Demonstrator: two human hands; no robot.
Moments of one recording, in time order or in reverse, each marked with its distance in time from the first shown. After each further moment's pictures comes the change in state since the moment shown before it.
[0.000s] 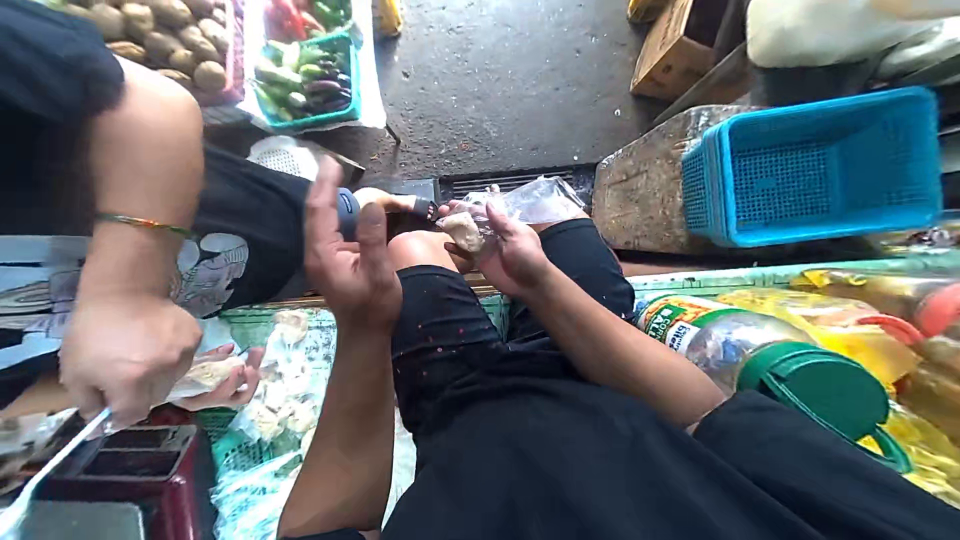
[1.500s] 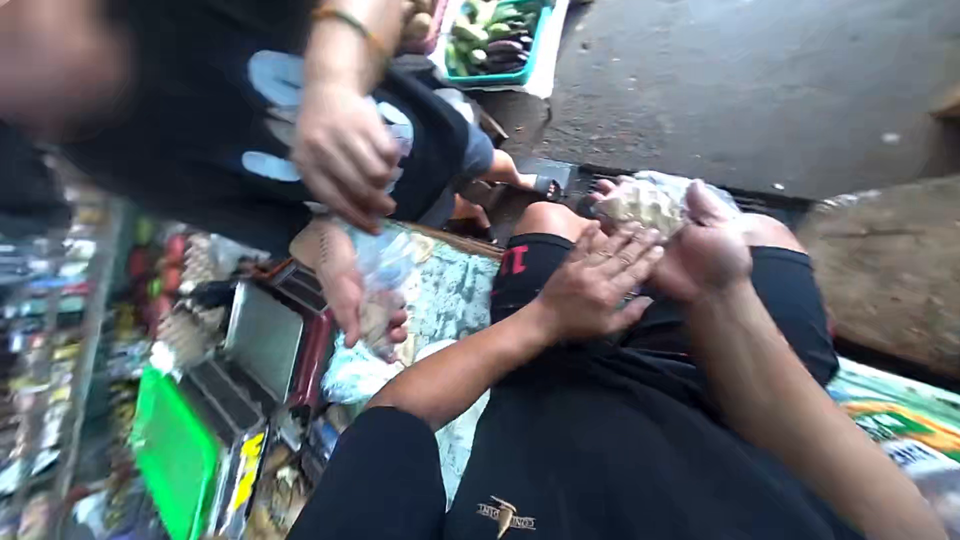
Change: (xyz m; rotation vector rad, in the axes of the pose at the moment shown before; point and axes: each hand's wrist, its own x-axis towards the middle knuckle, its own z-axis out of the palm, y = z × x) left_hand -0.096 -0.033 0.053 0.324 -0.409 0.423; right_hand -0.009 -0.013 0.024 0.122 -0.155 0.159
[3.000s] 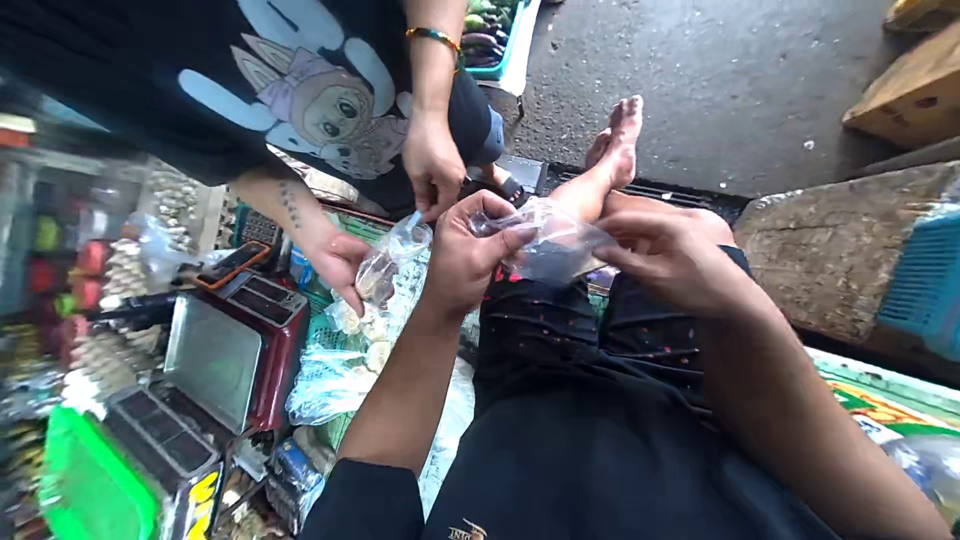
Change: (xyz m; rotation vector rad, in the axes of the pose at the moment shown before) left_hand 0.003 -0.023 -0.134 -1.102 0.365 -0.652; right_hand -0.018 -0.021 0.022 -1.649 -0.196 -0.291
